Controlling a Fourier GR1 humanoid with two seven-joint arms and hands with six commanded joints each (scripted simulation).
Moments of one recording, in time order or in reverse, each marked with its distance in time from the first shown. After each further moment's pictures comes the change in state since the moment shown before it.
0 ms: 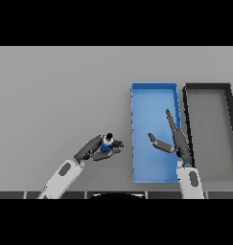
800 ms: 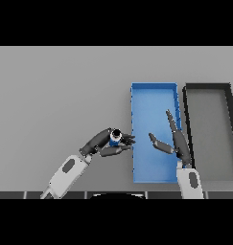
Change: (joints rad) left arm -0.077 -0.072 0.028 -0.184 0.018 -0.049 0.088; right arm 0.014 0.001 0.006 -0.011 0.027 -0.018 -0.015
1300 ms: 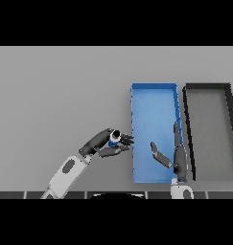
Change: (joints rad) left arm 0.021 -0.012 0.022 -0.001 -0.035 -0.028 -0.001; right arm 0.240 0.146 0.043 -0.170 0.074 -0.174 -0.054
